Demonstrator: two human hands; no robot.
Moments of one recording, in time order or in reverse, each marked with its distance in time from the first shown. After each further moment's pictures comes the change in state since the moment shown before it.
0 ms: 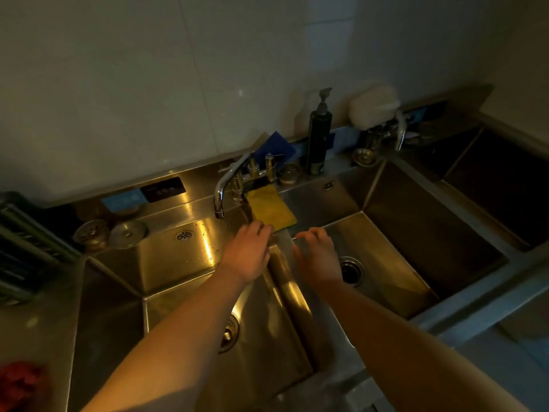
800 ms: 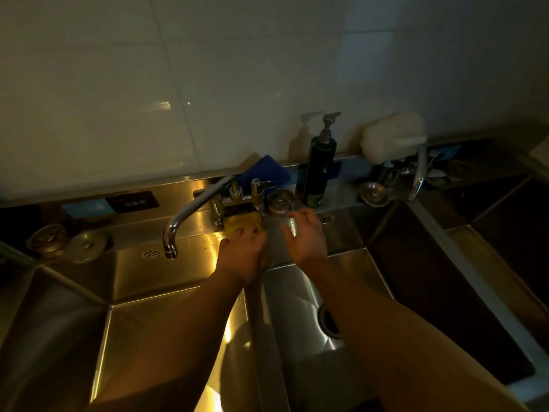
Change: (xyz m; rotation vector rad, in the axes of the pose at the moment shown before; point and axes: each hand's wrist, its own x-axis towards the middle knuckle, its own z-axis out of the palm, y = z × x) left_hand 0.128 0.022 0.029 0.012 -0.113 -0.280; right_hand 0.169 0.035 -0.030 0.025 -0.066 -0.100
